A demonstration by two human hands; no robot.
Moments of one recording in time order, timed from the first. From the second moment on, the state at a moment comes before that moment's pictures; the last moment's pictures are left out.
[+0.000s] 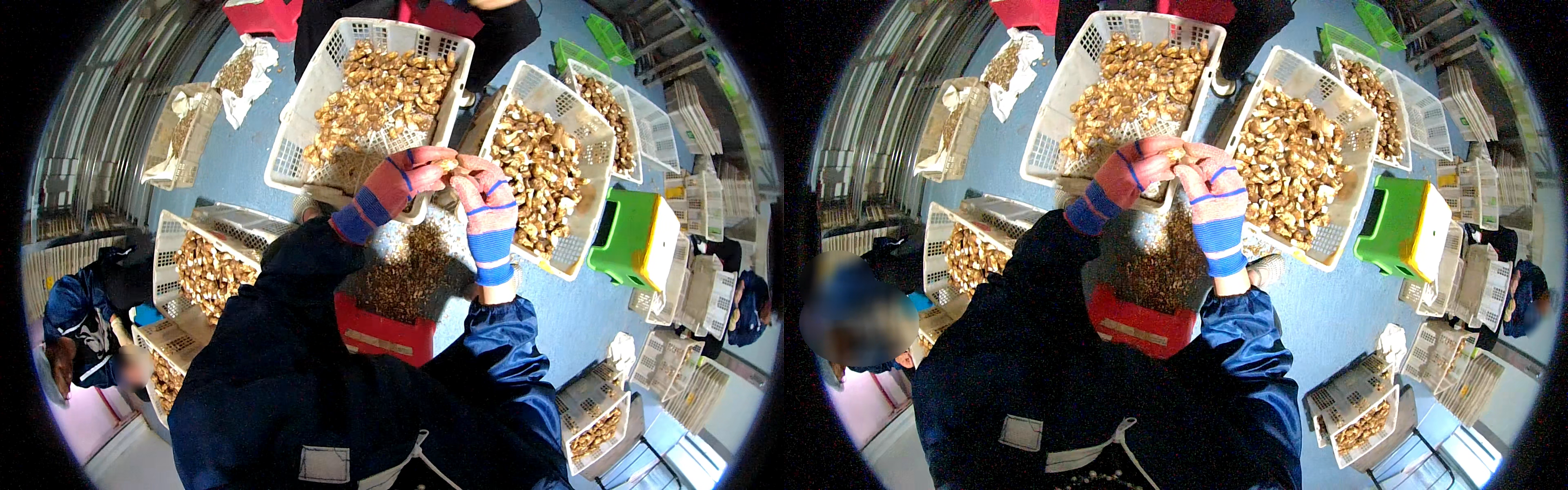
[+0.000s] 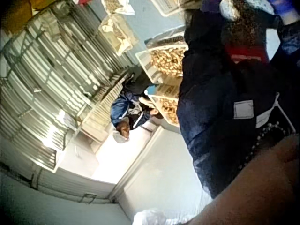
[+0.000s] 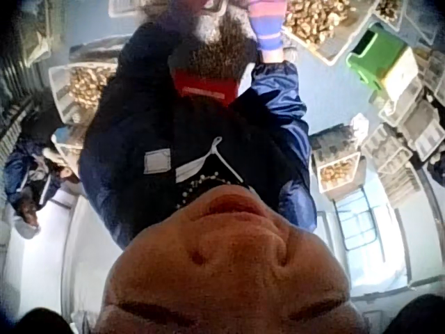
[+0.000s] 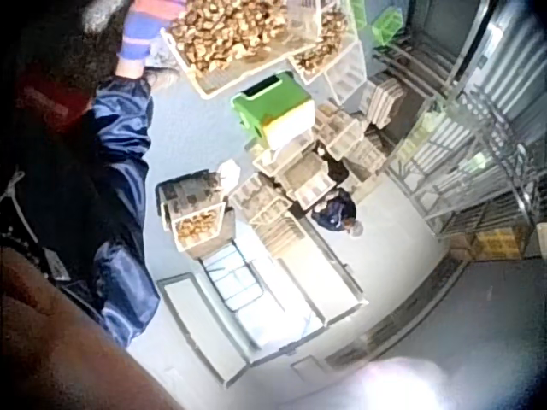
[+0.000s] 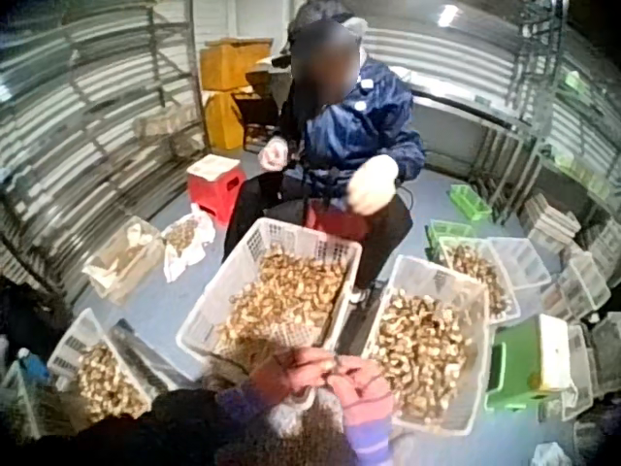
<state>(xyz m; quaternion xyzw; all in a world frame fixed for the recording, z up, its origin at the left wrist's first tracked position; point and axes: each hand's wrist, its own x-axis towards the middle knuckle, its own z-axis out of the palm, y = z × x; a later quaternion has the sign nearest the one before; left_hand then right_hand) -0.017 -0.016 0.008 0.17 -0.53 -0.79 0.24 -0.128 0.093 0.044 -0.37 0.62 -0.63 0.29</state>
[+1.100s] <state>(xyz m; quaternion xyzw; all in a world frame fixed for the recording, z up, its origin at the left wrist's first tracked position) -0.026 0.024 0.019 0.27 -0.57 -0.72 0.28 -0.131 0.112 0.048 -0.30 0.60 -0.65 0.36</state>
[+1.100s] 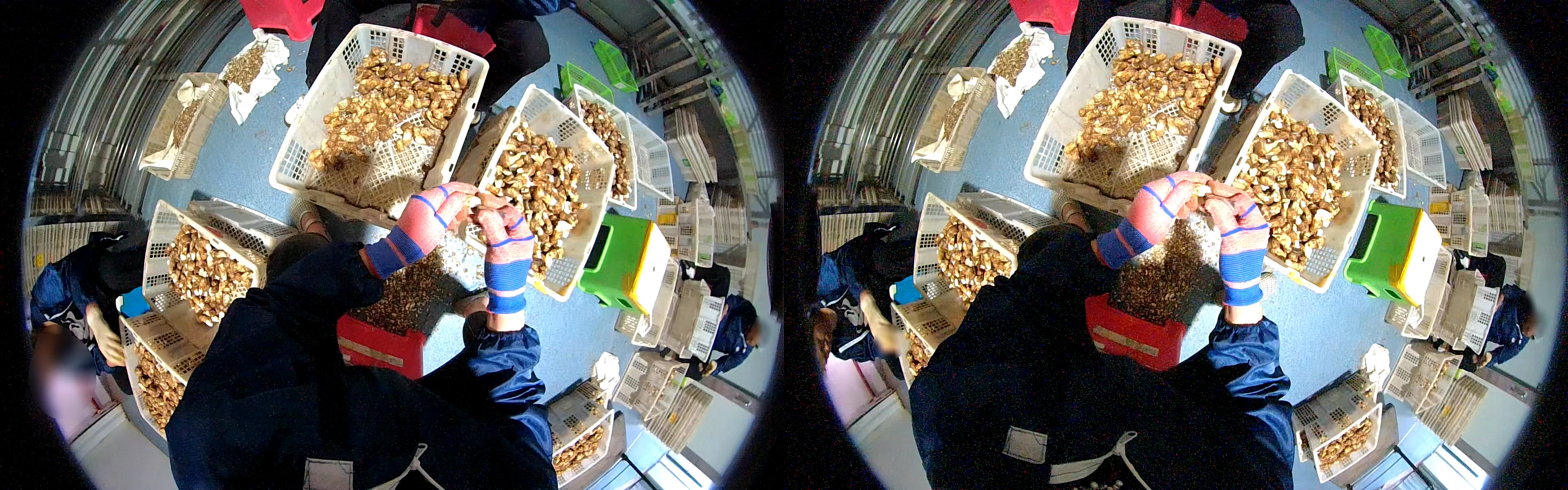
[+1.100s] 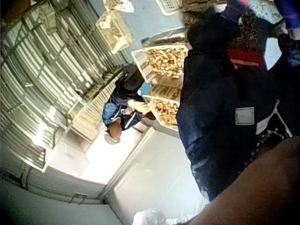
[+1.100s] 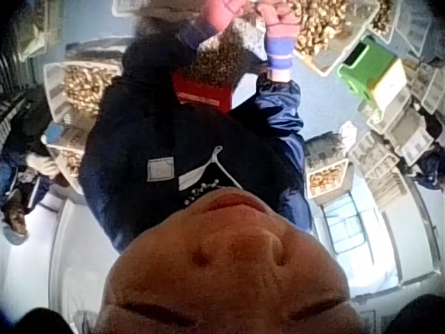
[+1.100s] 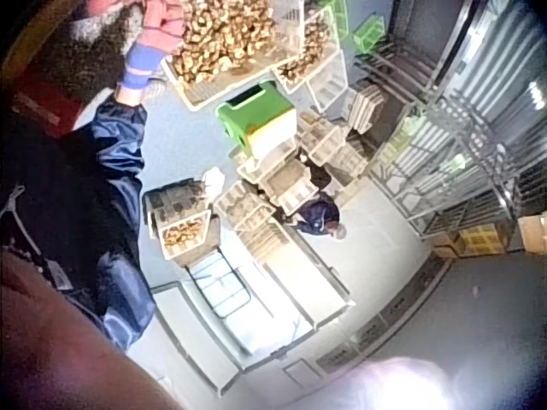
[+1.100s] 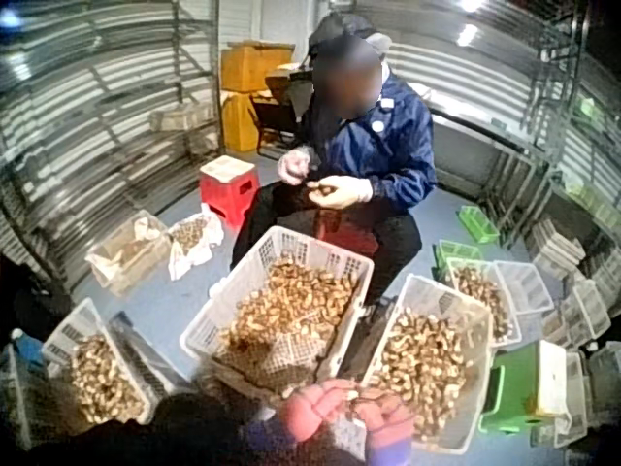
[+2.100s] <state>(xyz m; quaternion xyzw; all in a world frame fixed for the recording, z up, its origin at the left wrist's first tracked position) -0.028 0.002 -0.012 0.21 -0.58 -0.76 0.21 -0.142 0.103 0.033 -0.34 0.69 -0.57 0.30</state>
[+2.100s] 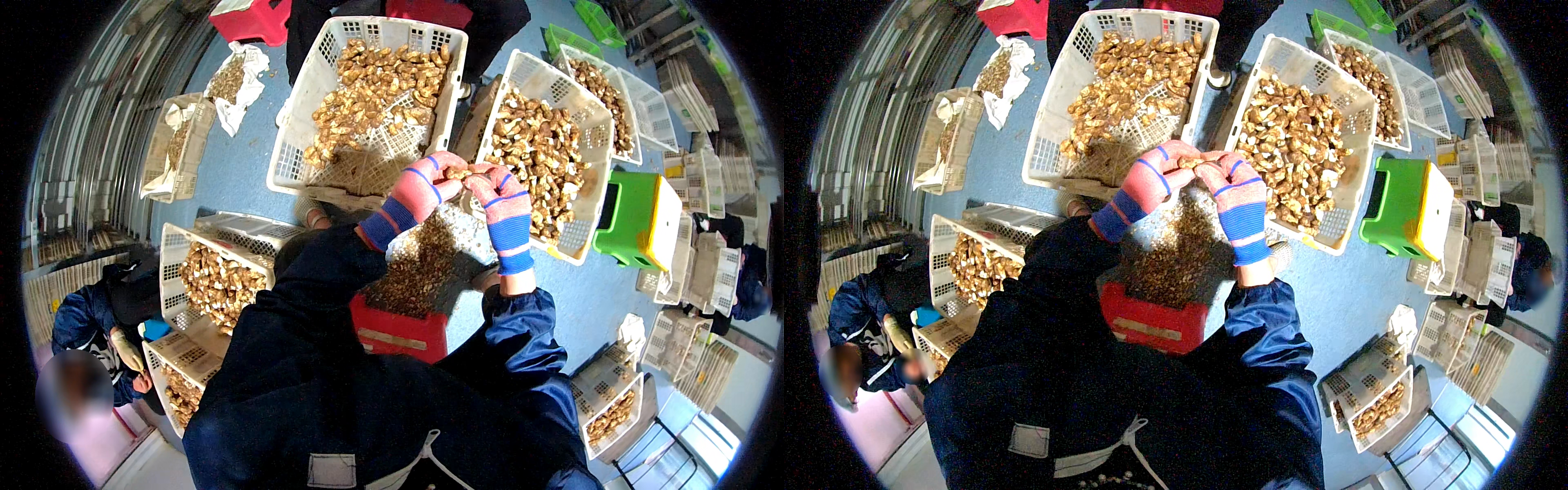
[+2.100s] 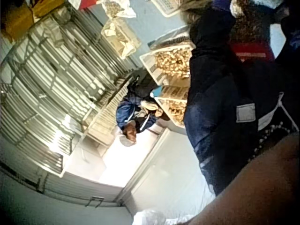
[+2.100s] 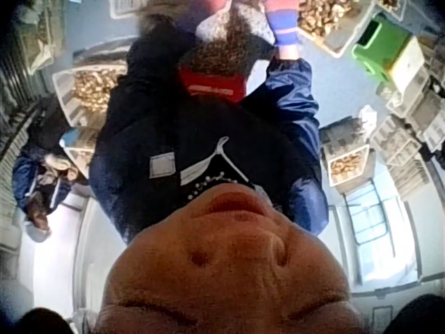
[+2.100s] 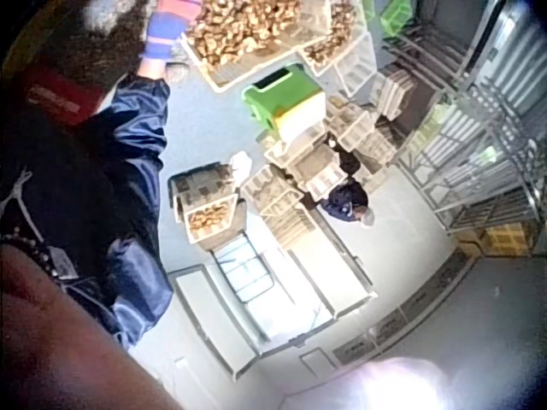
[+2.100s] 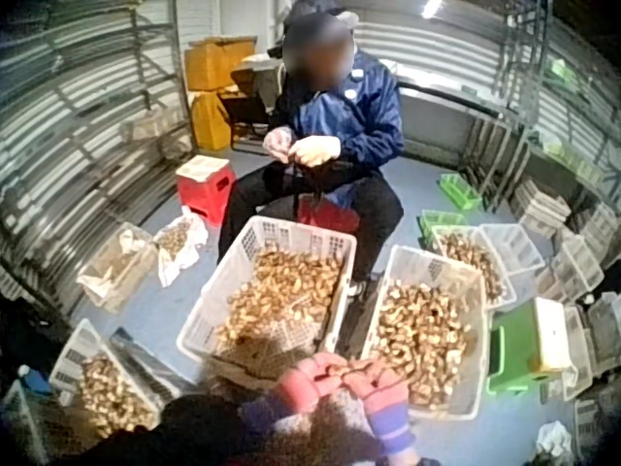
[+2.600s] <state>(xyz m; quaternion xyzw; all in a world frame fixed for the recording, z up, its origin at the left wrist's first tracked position) -0.032 0.007 -0.003 0.23 -0.63 -0.68 0.29 -0.140 0.106 0.046 -0.29 0.68 -0.57 0.36</state>
